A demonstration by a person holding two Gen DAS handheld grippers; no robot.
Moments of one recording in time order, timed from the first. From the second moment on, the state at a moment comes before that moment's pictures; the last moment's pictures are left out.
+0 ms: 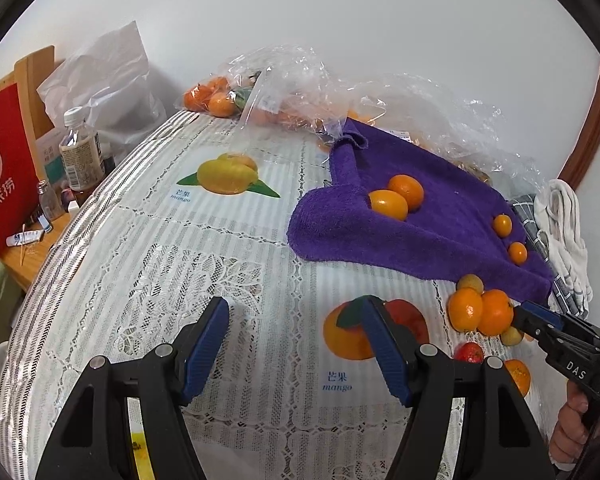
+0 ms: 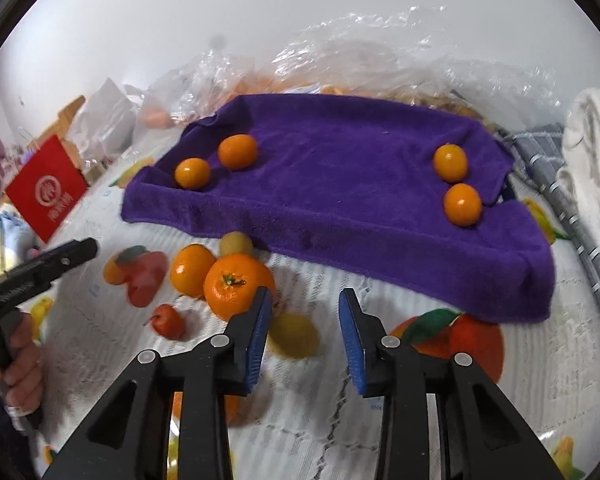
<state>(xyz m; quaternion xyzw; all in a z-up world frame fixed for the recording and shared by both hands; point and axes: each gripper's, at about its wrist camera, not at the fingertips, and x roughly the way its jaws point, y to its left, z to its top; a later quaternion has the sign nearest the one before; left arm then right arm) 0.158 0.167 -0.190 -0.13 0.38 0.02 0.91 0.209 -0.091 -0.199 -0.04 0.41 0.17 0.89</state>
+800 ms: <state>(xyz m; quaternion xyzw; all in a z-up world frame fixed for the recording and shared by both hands) 0.162 0.156 -0.195 -0.11 0.40 0.01 0.91 0.206 -0.091 -0.214 -0.06 0.42 0.18 0.89</state>
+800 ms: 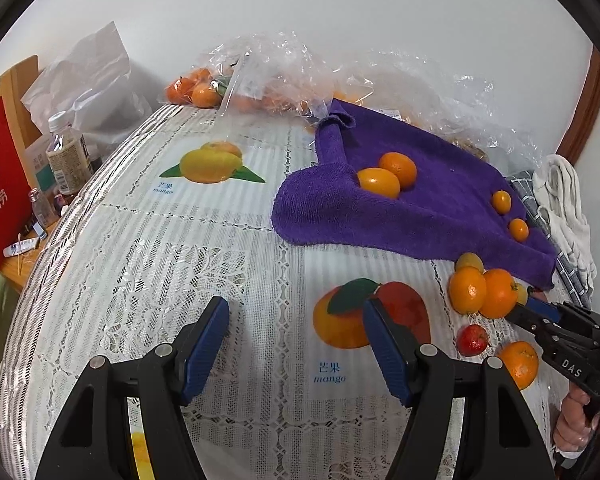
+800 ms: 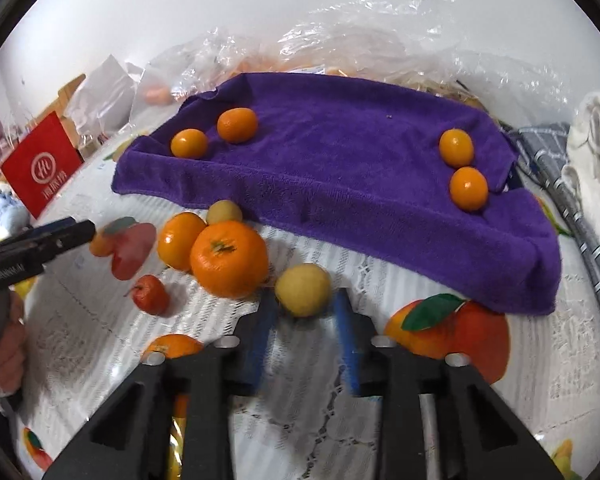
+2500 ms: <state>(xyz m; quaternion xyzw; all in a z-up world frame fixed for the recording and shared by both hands) 0.187 0.080 -0.107 -0.08 0.37 -0.05 0.92 0.196 -0.191 -0.125 -0.02 0.35 0.12 0.93</state>
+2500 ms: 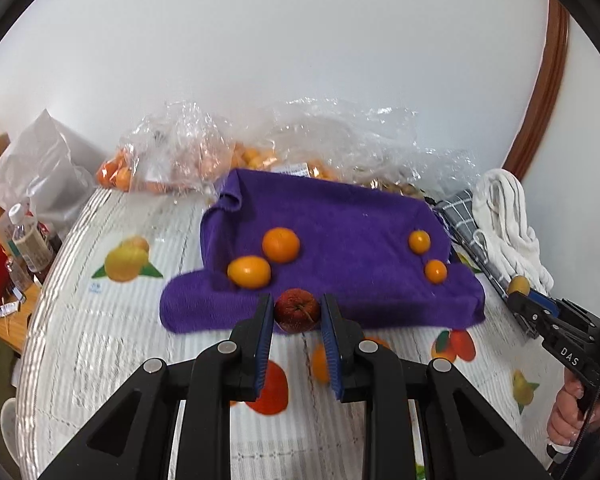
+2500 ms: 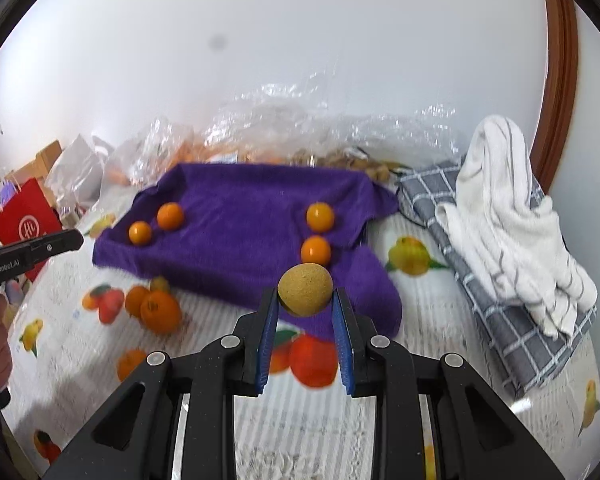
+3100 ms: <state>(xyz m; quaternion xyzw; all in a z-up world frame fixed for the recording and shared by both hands) 0.243 0.100 -0.130 -0.13 0.40 -0.04 0.91 0.259 -0.174 -0.153 -0.02 0.39 0.12 0.91</state>
